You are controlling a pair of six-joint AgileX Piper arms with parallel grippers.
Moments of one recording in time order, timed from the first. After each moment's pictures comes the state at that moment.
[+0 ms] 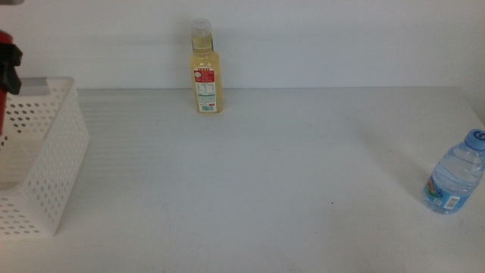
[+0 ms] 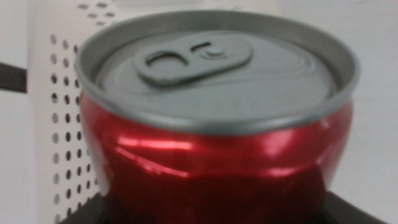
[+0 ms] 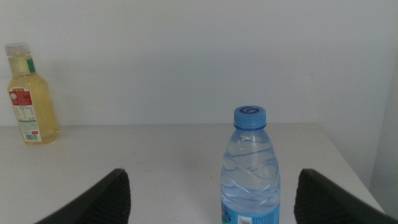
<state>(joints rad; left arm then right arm) 0.23 1.68 -1.64 -0.05 1.13 0.24 0.06 -0.01 0.03 -0.02 0.05 0.09</state>
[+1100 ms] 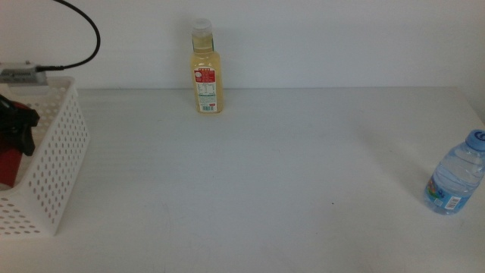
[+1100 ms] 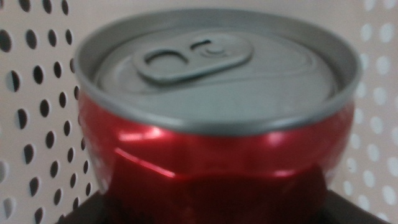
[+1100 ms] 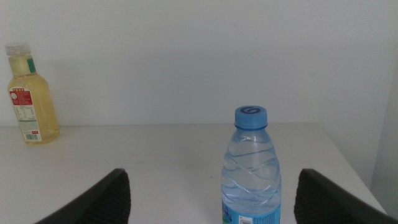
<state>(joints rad) 0.30 2.01 -1.67 -0.03 1.15 0.29 0.06 -0.01 0.03 -0.02 0.05 0.09</state>
